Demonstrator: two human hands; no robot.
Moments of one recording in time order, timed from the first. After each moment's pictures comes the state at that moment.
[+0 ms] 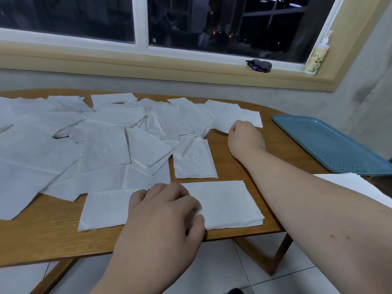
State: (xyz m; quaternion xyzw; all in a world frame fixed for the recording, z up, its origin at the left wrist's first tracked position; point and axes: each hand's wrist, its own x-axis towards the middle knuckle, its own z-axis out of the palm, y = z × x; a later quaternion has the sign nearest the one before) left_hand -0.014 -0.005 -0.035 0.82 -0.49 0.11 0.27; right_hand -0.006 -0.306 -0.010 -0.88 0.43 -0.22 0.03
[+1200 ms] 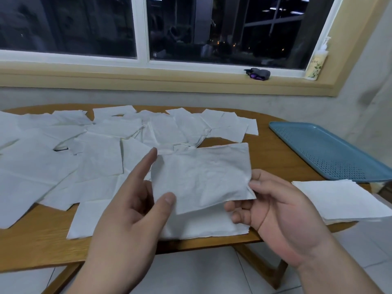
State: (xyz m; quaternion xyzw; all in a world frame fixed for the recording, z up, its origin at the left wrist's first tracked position) left_hand -0.031 0.003 0.006 0.70 -0.33 -0.07 0.63; right_hand -0.159 -0.172 0.022 -0.51 0.16 -0.24 0.81
